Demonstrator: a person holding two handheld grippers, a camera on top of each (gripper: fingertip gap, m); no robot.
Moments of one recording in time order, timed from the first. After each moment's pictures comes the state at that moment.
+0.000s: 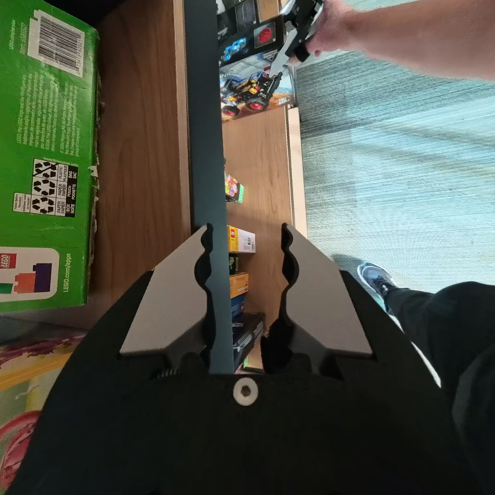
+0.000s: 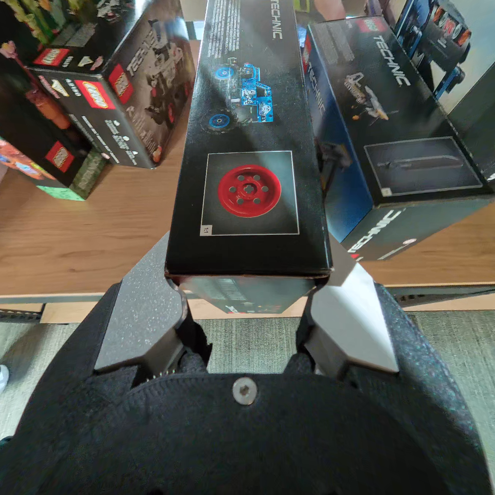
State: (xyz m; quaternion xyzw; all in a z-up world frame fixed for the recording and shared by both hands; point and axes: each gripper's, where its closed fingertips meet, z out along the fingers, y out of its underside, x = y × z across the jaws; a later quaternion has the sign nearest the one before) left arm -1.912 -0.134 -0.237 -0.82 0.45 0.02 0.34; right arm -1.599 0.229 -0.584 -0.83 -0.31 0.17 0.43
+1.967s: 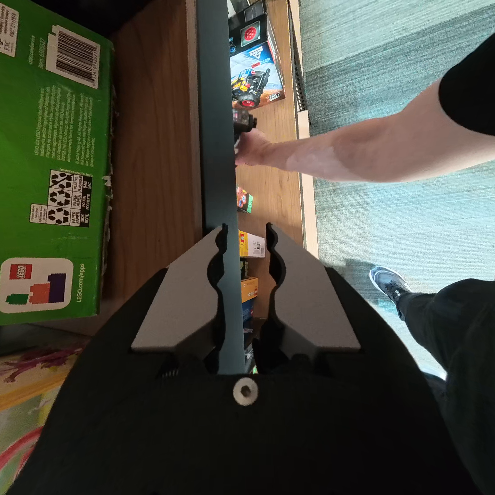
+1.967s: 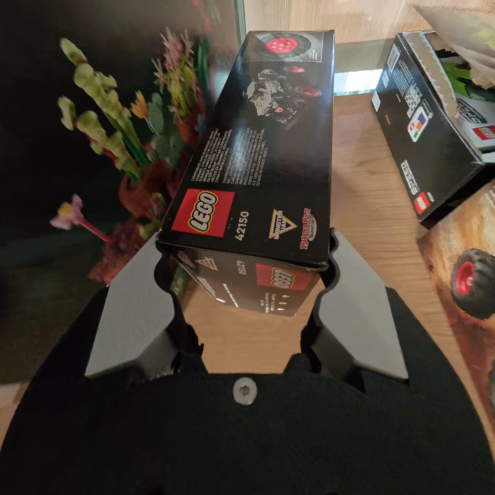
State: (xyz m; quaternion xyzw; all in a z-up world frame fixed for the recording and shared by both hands) left arm -1.913 -0.121 -0.237 -0.82 0.45 0.03 0.36; right arm -1.884 0.274 -0.616 -0.81 -0.29 0.22 0.45
